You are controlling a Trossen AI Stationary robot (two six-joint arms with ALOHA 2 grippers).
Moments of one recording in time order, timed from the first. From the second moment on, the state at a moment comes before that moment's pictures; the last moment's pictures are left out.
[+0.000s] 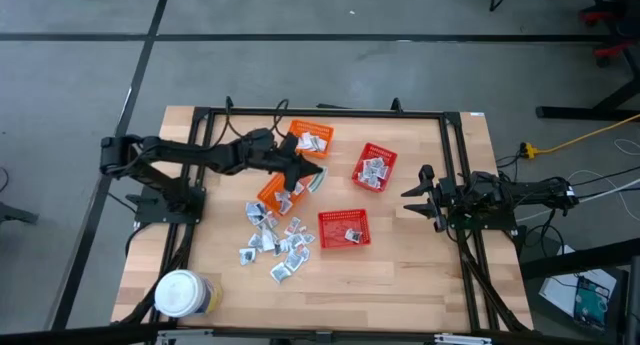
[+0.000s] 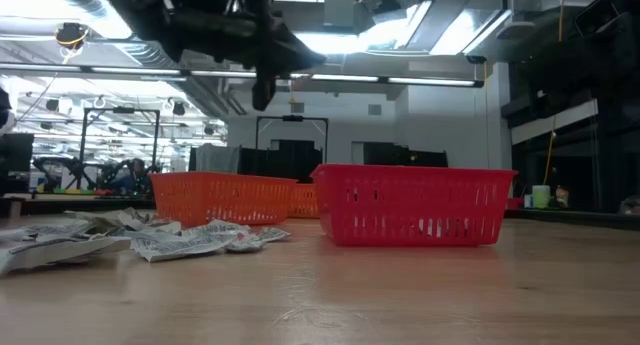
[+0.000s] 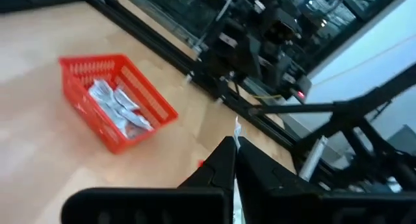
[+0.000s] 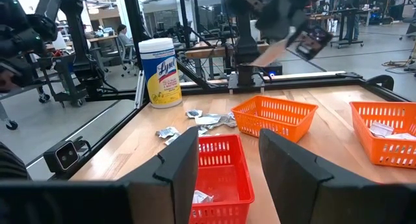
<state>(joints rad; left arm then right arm) 0.24 1.39 0.72 0.47 0.26 -0.62 0.10 0.01 0.01 0.02 -0.02 0.10</state>
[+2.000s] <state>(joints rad) 0.38 1.36 0.79 0.40 0.25 -0.27 0.10 0.01 0.01 0.02 -0.02 0.10</state>
